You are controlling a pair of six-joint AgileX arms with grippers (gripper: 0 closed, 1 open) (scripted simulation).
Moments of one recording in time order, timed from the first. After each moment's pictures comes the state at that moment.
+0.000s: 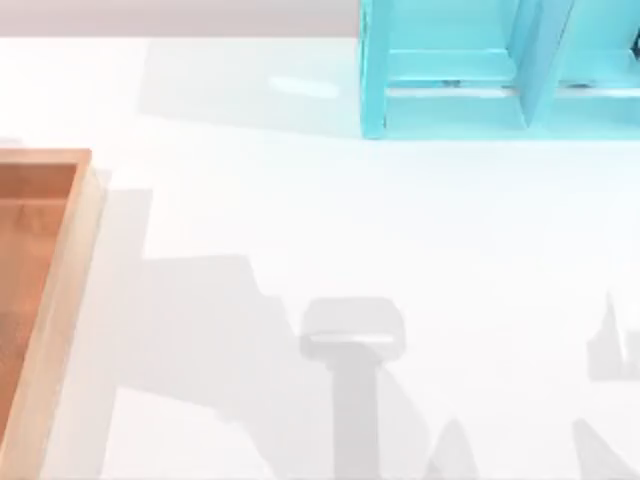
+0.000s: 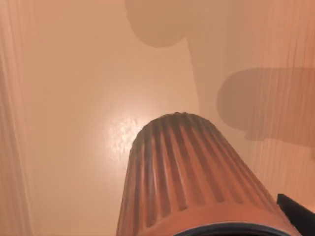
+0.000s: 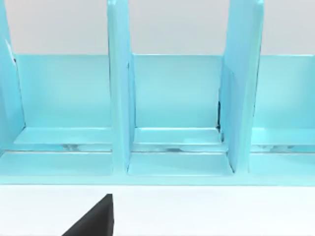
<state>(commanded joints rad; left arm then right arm) 0.25 1.79 1.48 -1.28 0.07 0.28 0.00 0.00 0.00 0.00 0.00 0.00</state>
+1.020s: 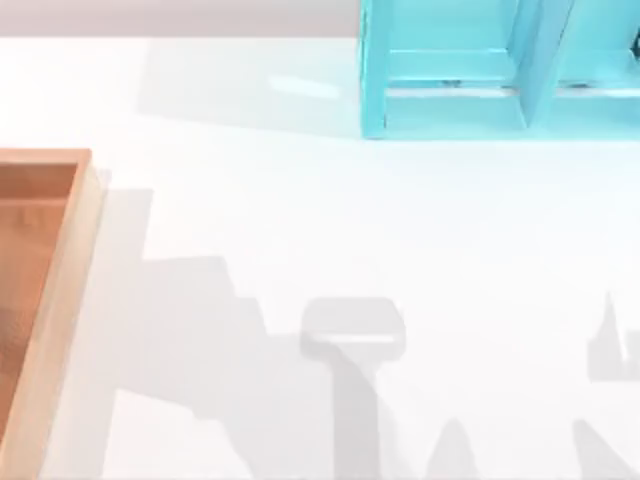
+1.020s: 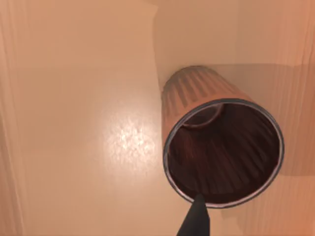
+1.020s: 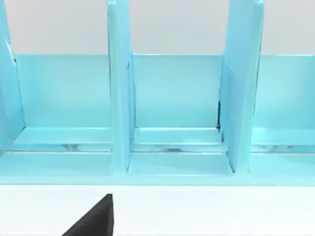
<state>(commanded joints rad) 0.26 1.79 1.42 -1.21 0.07 0.28 0.00 0.00 0.00 0.00 0.00 0.00</state>
